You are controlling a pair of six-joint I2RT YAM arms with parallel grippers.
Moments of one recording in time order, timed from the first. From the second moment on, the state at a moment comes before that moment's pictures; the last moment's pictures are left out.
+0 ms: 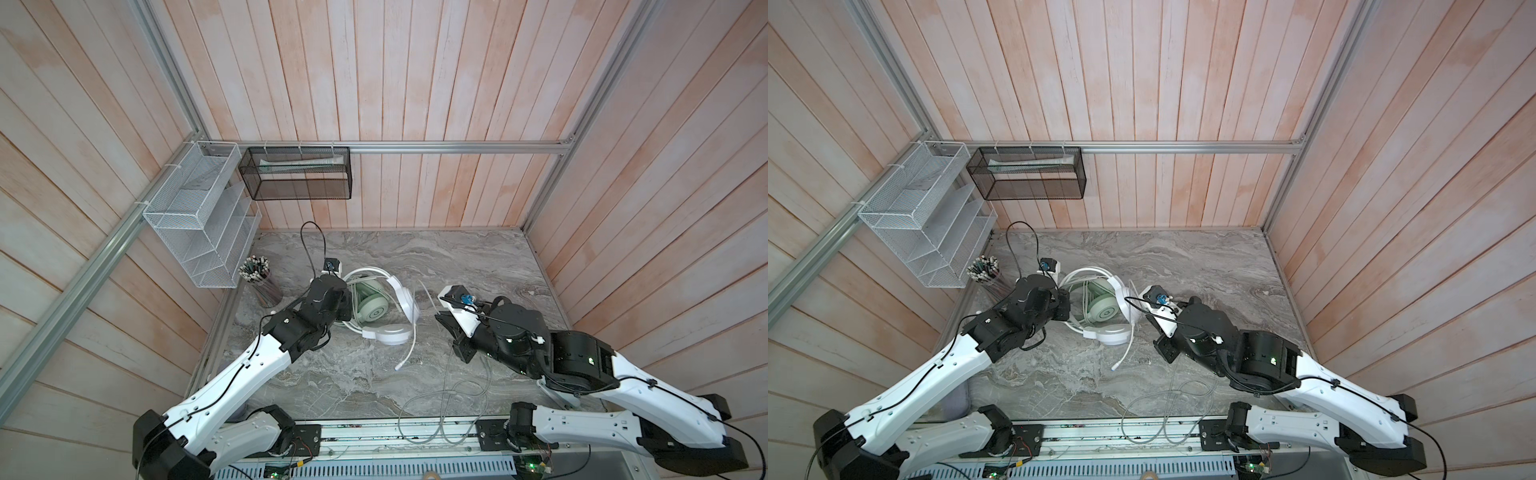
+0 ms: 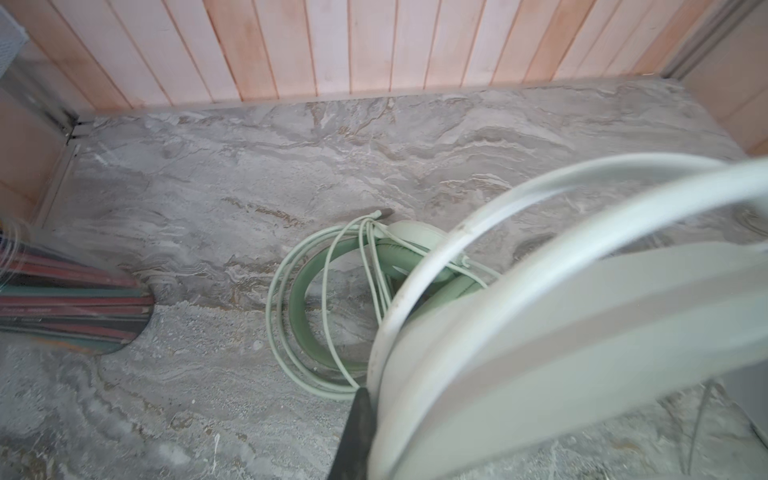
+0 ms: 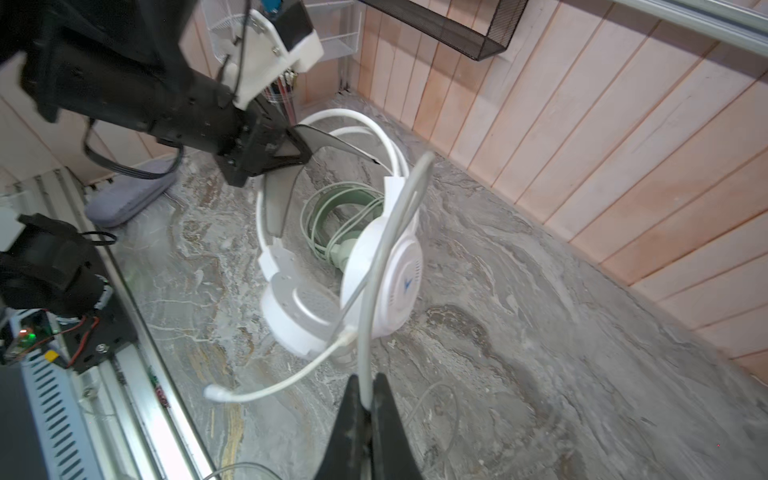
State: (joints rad) left arm -0.65 1.06 0.96 -0.53 -0.32 -0.30; right arm 1.20 0.93 1.25 -0.83 0.39 0.06
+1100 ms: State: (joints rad) left arm -0.66 0.93 0.96 -0.54 0.11 -0.28; right arm 0.78 1.15 1.15 -0.51 0.17 -0.08
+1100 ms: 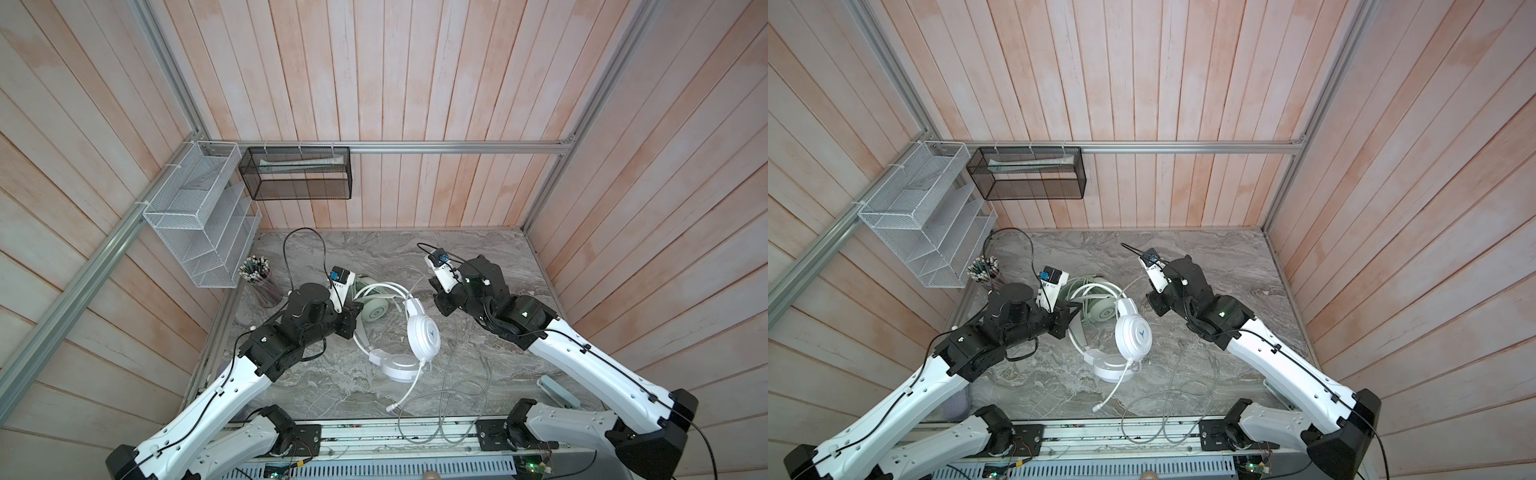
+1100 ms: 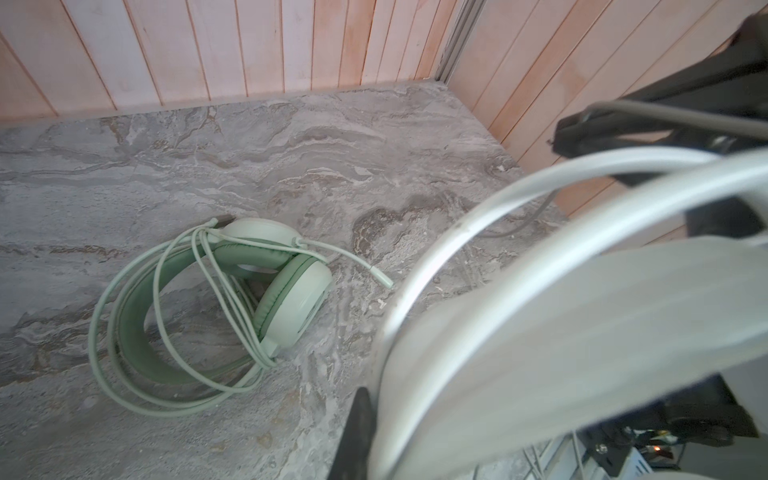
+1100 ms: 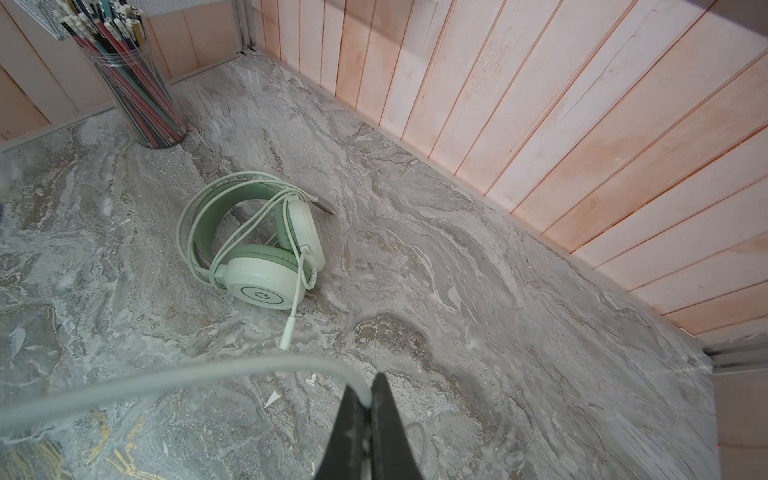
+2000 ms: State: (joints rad) left arm -0.55 0.98 1.32 -0.56 0.30 -0.74; right arm 0.71 0.86 0.38 0.30 -0.09 0.22
